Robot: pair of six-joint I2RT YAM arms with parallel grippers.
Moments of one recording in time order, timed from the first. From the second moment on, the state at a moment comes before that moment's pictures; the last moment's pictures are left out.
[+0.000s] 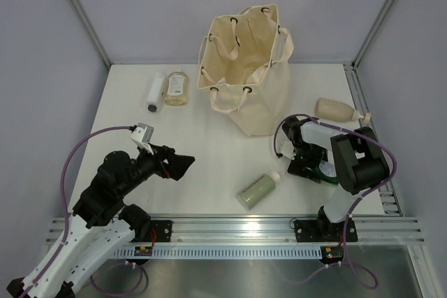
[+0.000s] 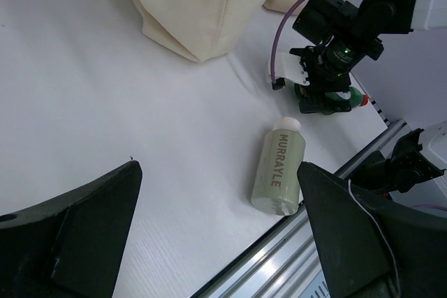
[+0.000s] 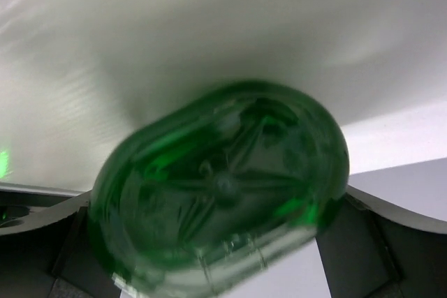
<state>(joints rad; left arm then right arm) -0.61 0.39 0.65 -0.49 0.12 -0.47 0.31 1.70 0.90 -0.94 0.33 -0.76</state>
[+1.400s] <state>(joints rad) -0.61 0.40 0.63 -0.46 0.21 -0.53 0.07 1.30 0.96 -0.99 -0.26 -0.60</state>
